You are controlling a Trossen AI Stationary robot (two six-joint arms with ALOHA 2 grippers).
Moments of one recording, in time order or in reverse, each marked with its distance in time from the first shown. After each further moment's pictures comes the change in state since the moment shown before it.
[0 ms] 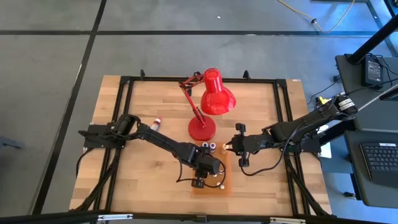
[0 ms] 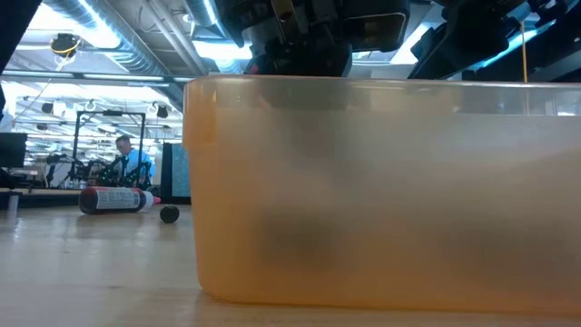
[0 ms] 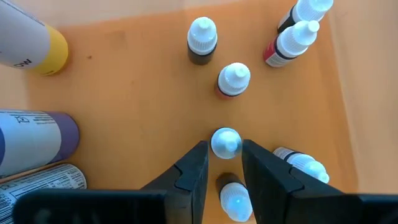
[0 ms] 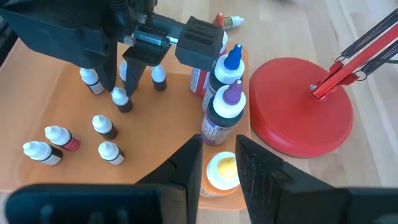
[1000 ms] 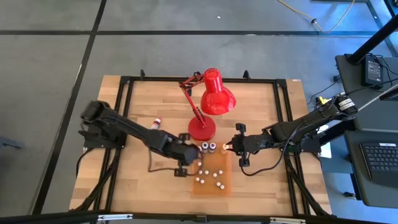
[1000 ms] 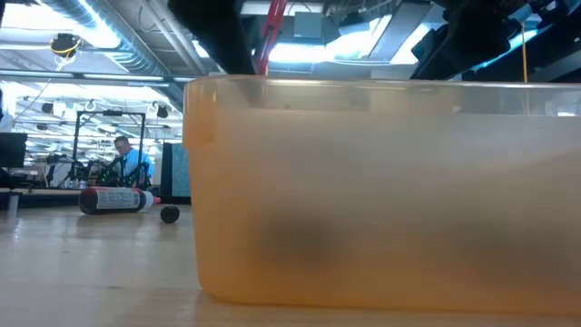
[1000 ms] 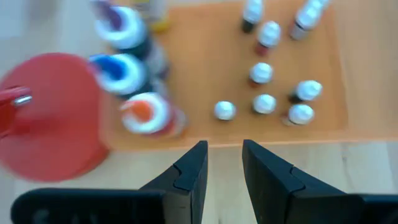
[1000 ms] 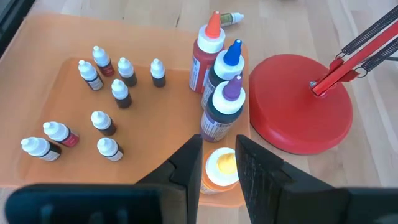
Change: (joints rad) left arm -0.022 -0.409 -0.307 -0.040 -0.170 -0.083; right arm 0.000 -0.001 0.000 -0.014 0.000 -0.001
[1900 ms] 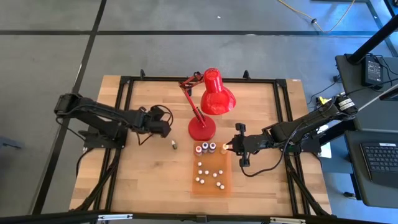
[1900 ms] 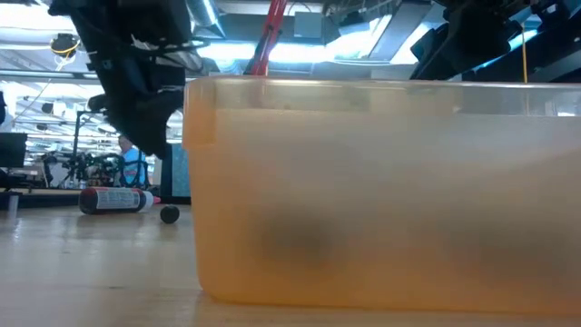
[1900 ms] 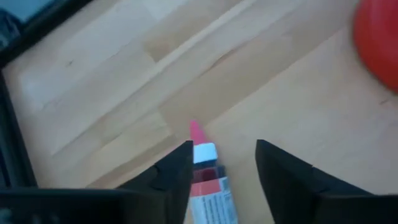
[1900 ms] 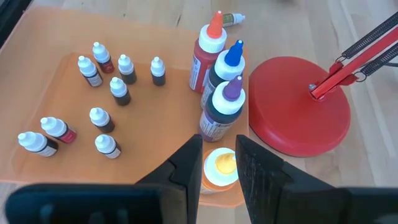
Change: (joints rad) left arm 0.269 -0.451 -0.625 -0.101 -0.435 -0.707; right arm 0.000 0.000 0.000 0.000 0.000 -0.032
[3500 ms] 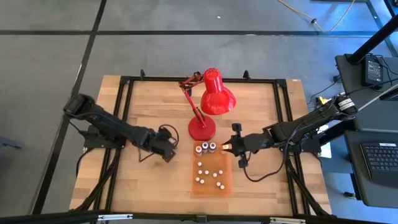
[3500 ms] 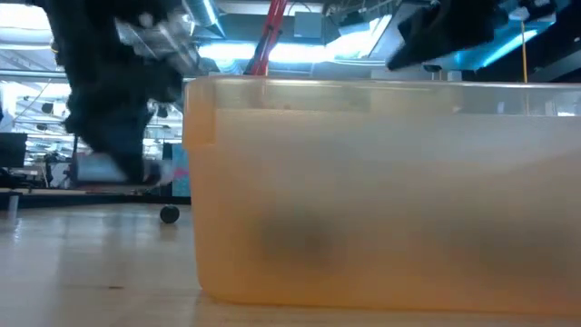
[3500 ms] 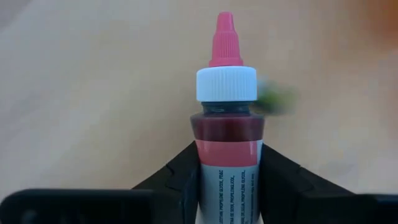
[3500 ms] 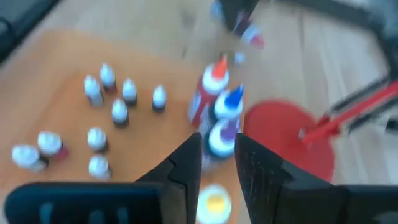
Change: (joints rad) left arm -0.247 0.167 0.038 0.140 0.313 -0.179; right arm 0.000 0.003 0.000 0.119 0.000 -0.166
